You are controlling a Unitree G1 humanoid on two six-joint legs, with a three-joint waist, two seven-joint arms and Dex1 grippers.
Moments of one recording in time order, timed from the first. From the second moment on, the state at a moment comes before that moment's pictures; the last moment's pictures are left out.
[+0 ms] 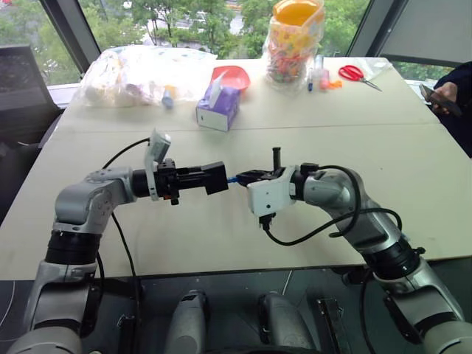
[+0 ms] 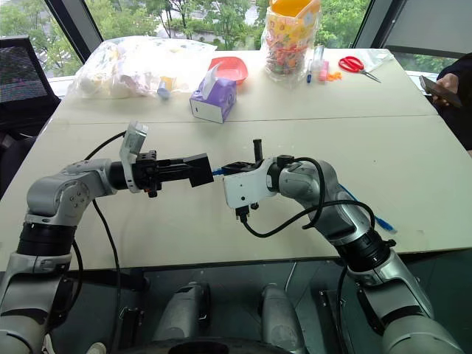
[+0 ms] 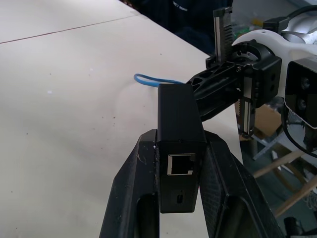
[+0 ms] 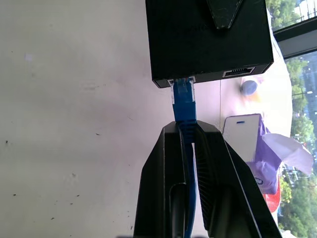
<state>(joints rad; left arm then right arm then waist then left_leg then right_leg) -0.54 0.63 0.01 0.03 -0.67 0.78 -1.13 -0.58 -0.54 0.37 -0.24 -0.34 0.07 0.94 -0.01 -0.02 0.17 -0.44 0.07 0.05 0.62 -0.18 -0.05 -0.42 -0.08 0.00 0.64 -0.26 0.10</state>
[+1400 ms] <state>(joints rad) -0.57 0.73 0.02 -0.02 -0.69 0.76 -1.29 -0.94 -0.45 0.25 0.00 0.53 1.19 1.13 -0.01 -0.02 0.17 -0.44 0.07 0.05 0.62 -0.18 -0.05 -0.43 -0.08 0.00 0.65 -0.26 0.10</state>
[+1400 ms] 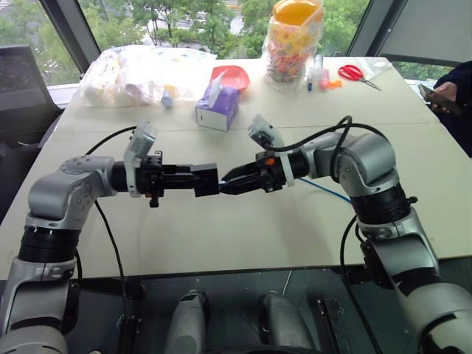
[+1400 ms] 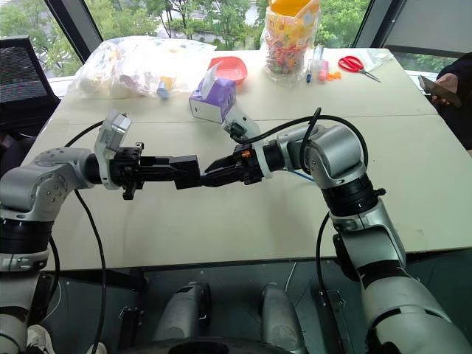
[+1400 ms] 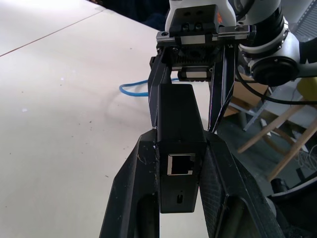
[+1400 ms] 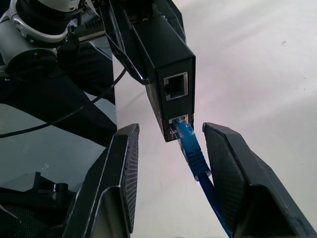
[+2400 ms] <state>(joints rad) -0.57 0.74 0.02 -0.04 -0.70 0.76 -1.29 -0.94 -0.52 0.32 -0.02 0.51 1.07 1.14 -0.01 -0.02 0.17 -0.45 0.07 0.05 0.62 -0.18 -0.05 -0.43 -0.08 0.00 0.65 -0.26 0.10</state>
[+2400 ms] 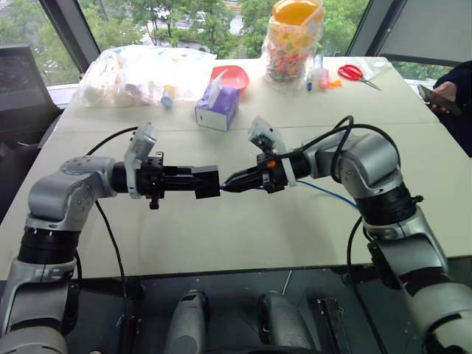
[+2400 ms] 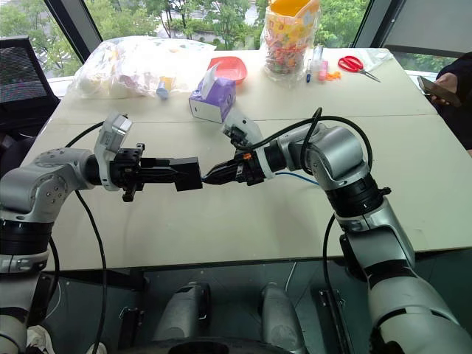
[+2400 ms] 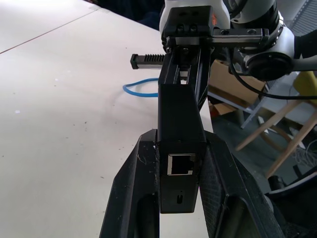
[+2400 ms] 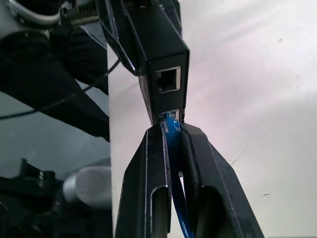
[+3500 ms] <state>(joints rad) -0.61 0.39 -0.07 0.33 -0.26 0.13 -0.96 -0.91 -0.49 0.14 0.33 0.17 0.80 0.68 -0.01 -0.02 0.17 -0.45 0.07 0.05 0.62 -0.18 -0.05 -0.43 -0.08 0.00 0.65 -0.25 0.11</state>
